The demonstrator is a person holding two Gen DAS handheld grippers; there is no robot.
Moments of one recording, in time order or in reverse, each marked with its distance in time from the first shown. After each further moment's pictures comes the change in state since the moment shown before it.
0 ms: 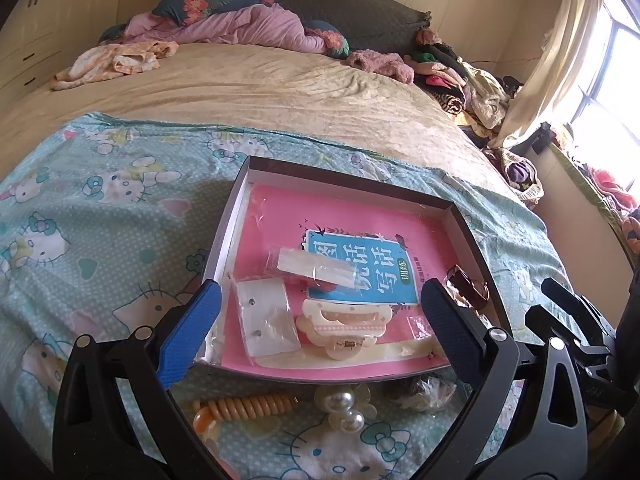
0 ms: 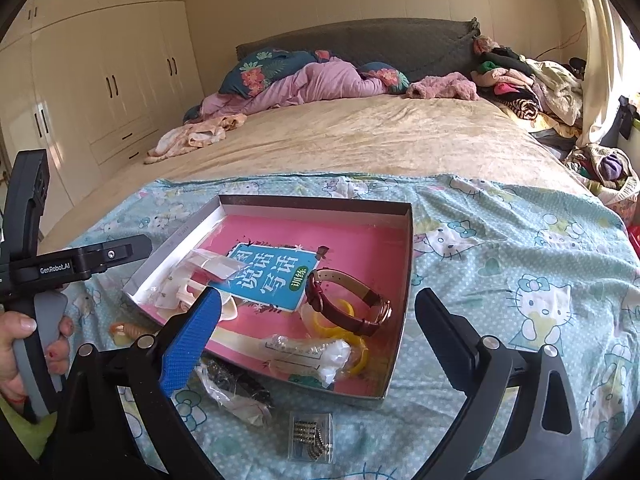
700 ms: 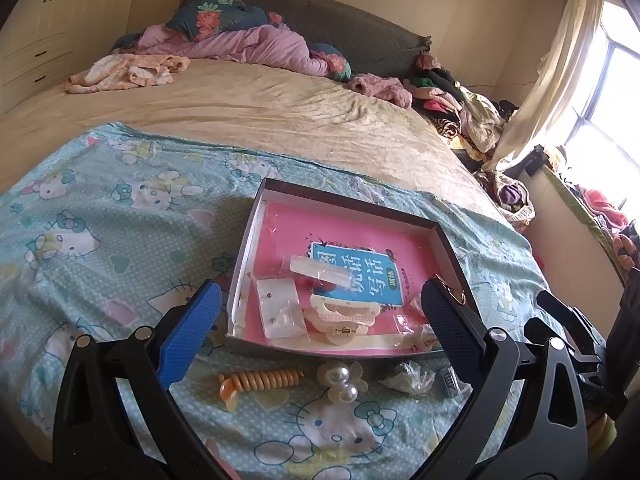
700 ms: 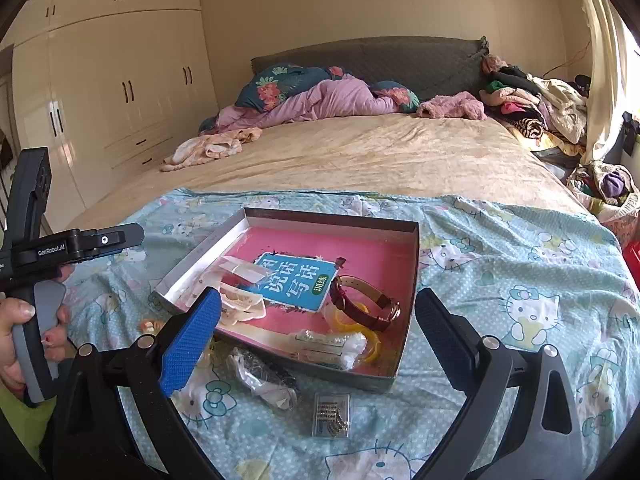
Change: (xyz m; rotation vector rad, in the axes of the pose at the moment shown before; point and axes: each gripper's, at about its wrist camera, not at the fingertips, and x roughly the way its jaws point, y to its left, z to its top) left arm -0.052 0.007 -0.005 -0.034 -0.073 -0.014; right arm -0.045 0.020 0.000 -0.035 -0.053 0.029
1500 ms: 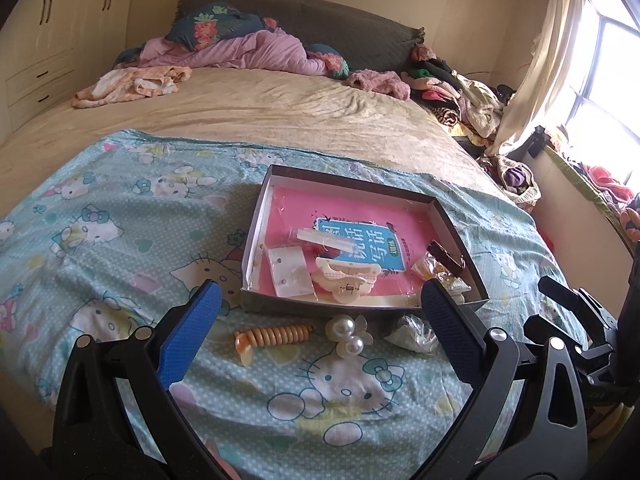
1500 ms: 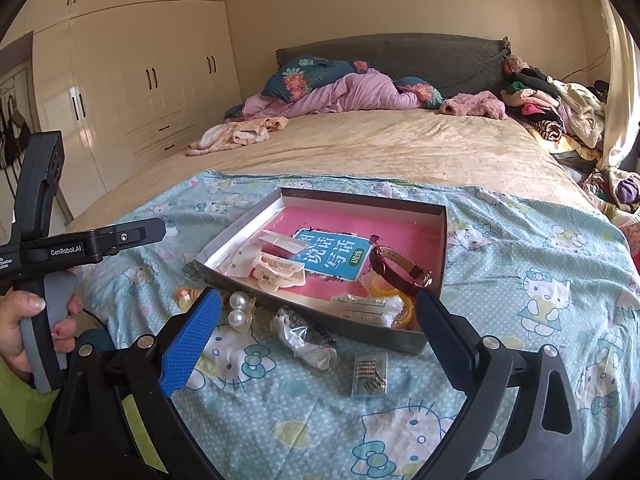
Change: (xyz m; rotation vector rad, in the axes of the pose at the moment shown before) left arm -0.031 -0.009 -0.032 0.071 0.001 0.043; right arm -0.024 0.029 -0.023 -0.043 0.033 0.067
